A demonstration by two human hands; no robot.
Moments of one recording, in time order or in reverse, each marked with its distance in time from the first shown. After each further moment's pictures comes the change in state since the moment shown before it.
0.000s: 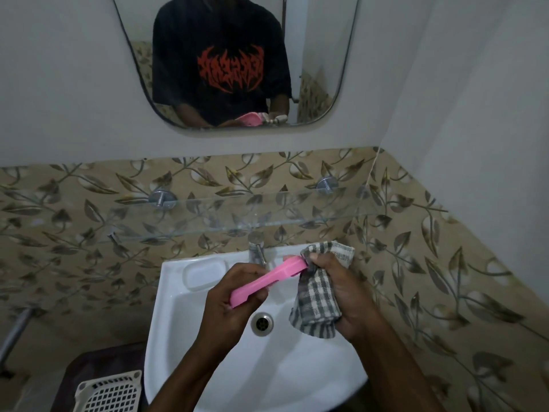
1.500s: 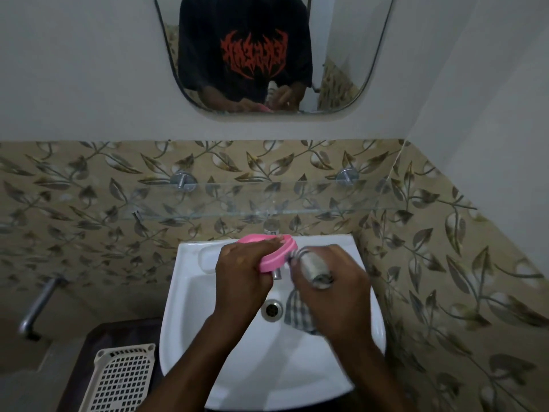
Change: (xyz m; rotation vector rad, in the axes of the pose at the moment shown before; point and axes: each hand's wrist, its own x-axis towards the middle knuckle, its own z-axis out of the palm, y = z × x) left_hand 0.022 0.026 0.001 0.750 0.168 0.223; right_hand -0.043 0.017 0.047 -1.079 0.291 -0.980
